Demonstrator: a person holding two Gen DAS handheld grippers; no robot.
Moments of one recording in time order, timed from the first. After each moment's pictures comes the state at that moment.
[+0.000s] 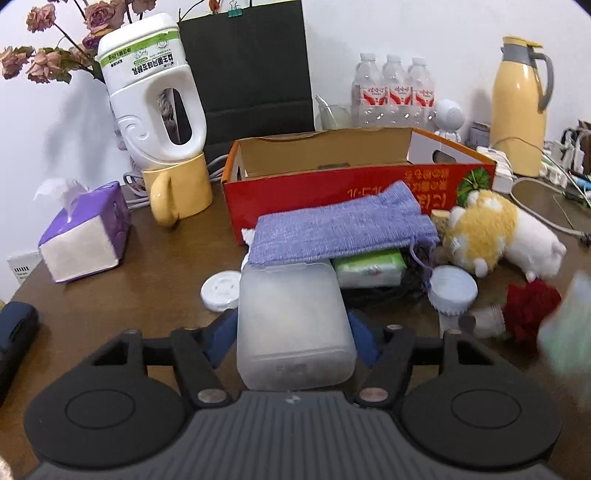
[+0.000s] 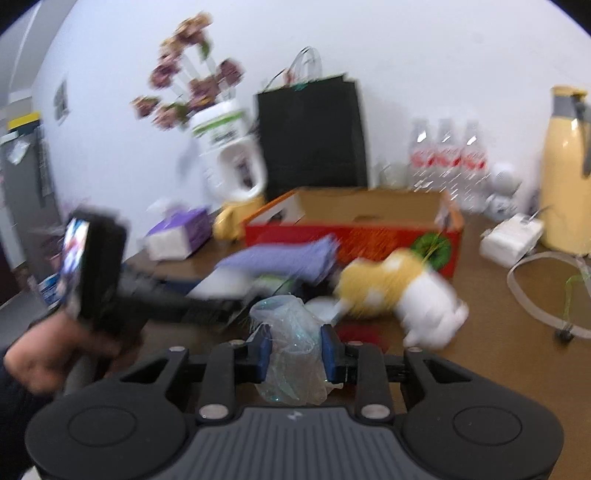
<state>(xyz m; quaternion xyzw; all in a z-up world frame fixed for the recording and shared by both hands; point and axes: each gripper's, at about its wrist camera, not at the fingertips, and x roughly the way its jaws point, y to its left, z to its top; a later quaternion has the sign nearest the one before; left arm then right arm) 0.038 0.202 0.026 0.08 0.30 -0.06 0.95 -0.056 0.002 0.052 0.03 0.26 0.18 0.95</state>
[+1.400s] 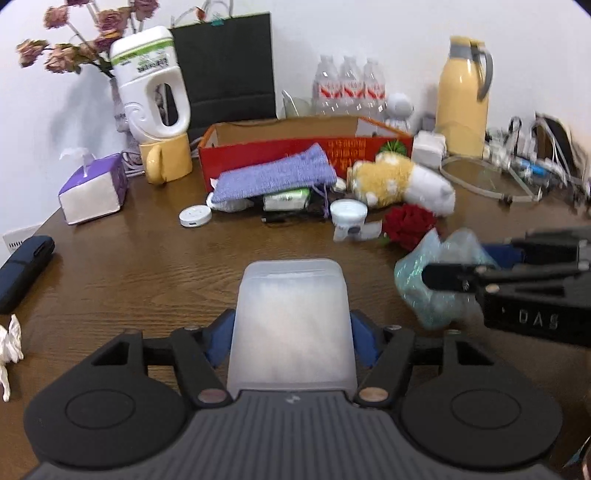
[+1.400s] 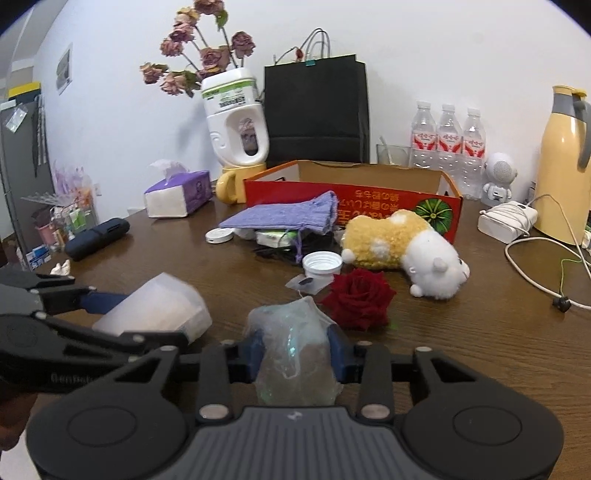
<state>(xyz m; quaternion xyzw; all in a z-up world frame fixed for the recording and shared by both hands) -0.089 0.179 0.031 0.05 0.30 -0.08 0.95 -0.083 0.017 0.021 -0.01 0.26 0.16 0.95</state>
